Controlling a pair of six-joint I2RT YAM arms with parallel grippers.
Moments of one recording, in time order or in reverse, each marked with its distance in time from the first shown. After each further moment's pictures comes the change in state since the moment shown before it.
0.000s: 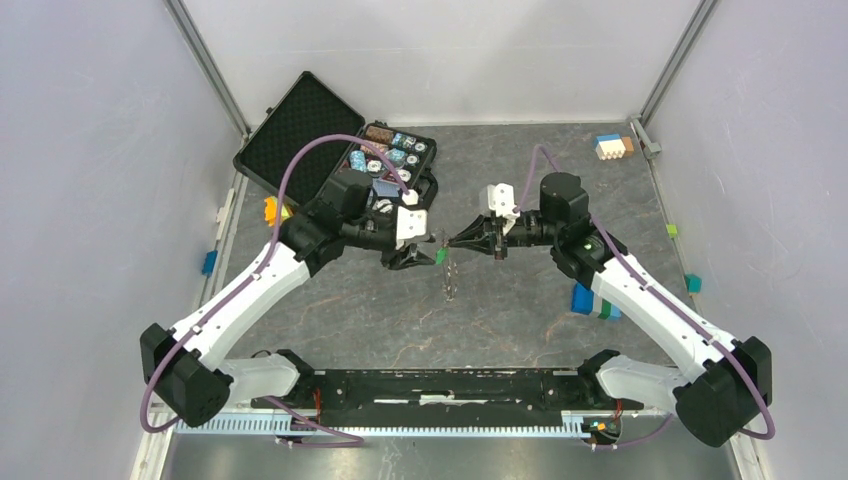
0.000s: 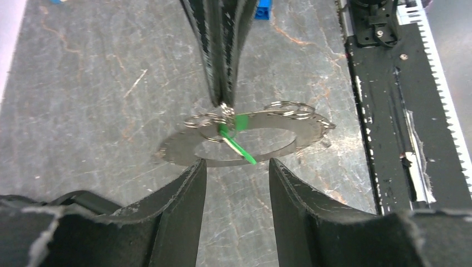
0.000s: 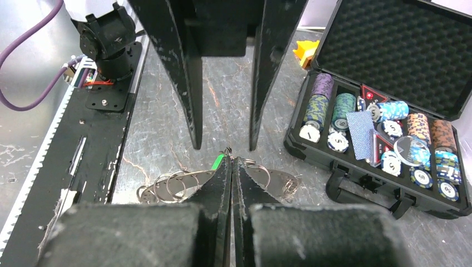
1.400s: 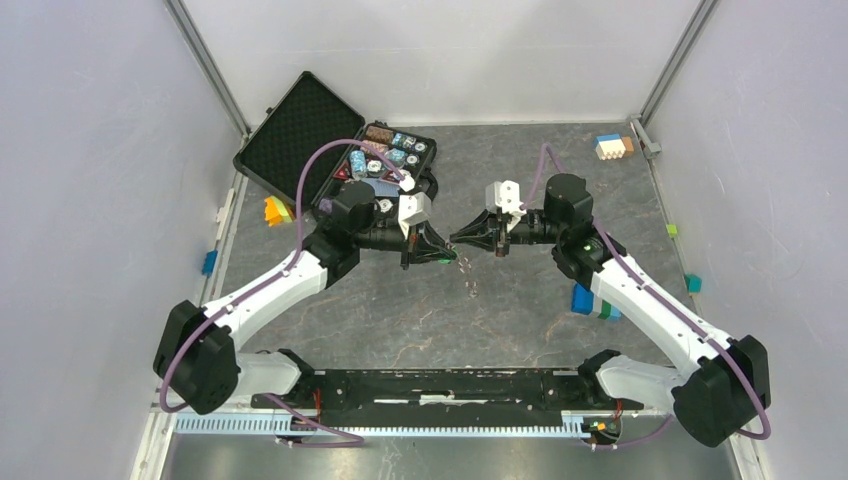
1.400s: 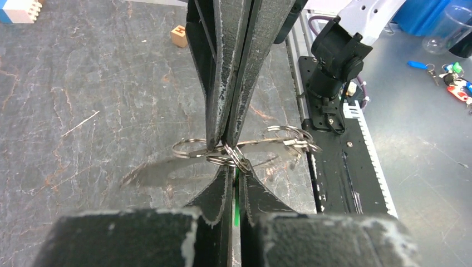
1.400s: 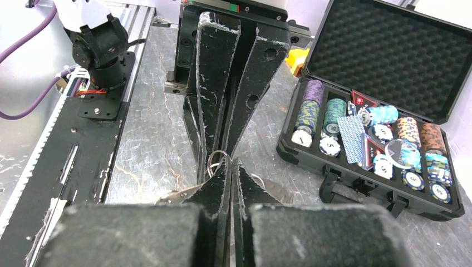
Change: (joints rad) left arm -0.001 0.068 -0.278 0.709 0.166 -0.587; right arm -0.029 0.003 -0.045 0.129 -0.028 0.064
